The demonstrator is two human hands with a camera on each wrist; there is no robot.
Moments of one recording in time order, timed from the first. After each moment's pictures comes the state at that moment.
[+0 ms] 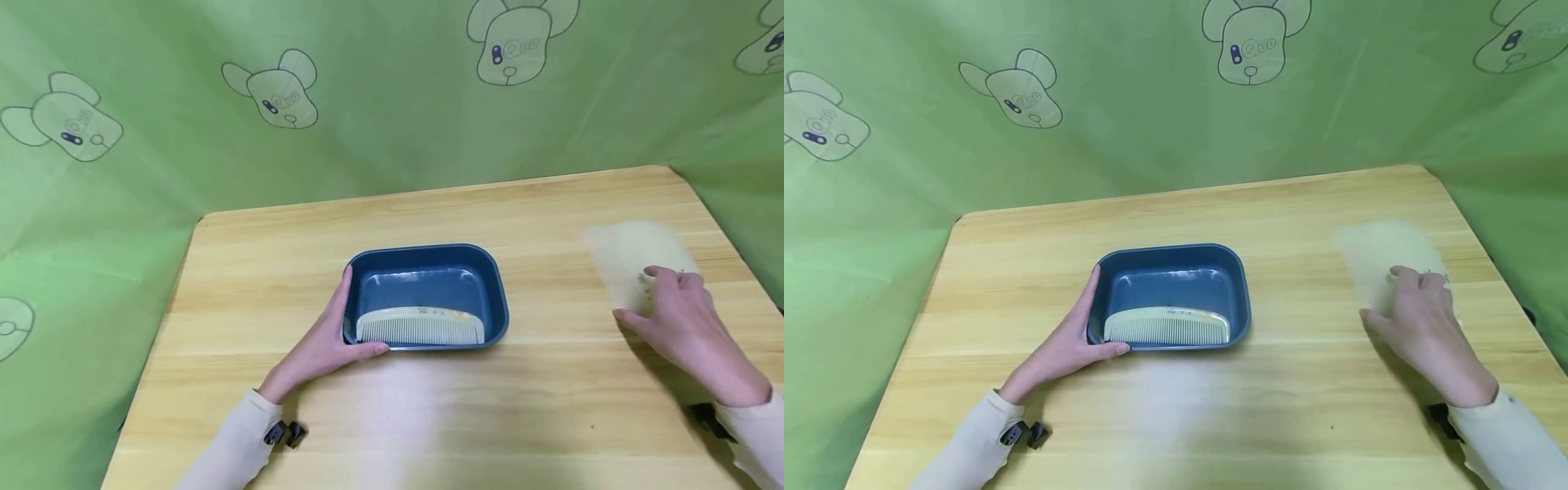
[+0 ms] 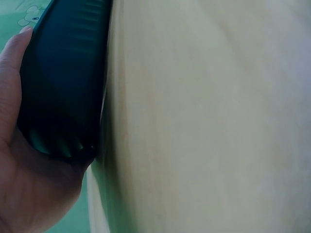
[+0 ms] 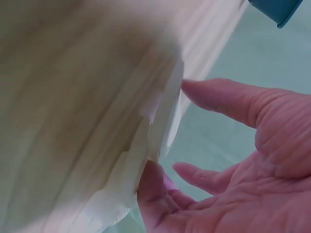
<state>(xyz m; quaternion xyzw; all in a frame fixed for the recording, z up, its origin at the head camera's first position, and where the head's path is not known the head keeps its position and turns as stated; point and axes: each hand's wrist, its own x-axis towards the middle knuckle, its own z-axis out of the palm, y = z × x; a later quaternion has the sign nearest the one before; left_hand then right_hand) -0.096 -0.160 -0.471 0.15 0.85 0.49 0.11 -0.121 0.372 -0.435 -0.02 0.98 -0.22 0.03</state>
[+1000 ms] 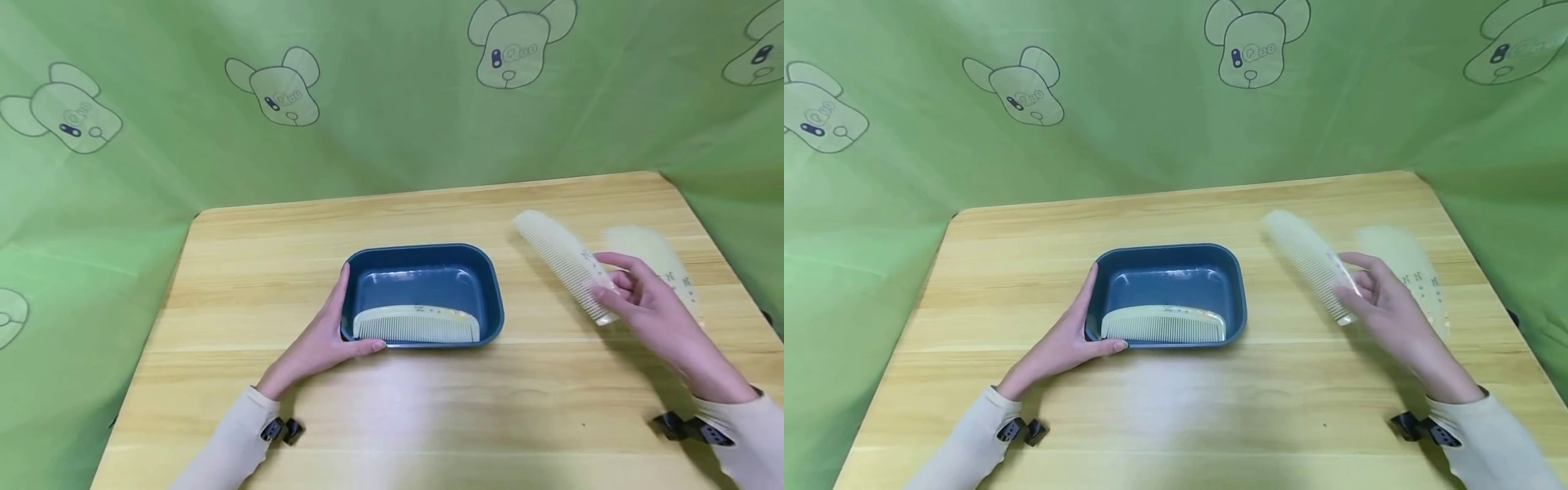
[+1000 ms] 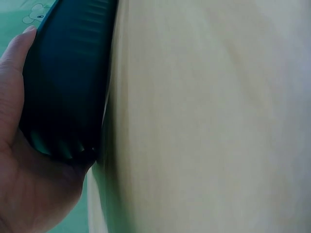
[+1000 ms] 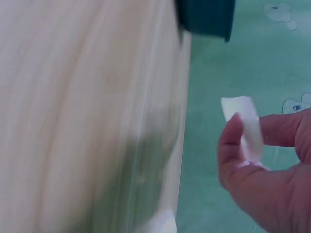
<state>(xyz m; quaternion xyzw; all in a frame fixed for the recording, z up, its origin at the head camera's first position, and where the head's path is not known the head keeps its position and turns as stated) -0.097 -0.159 -0.477 0.15 0.85 0.49 0.10 -0.121 0.350 -0.428 -0.06 0.85 -0.52 0.05</state>
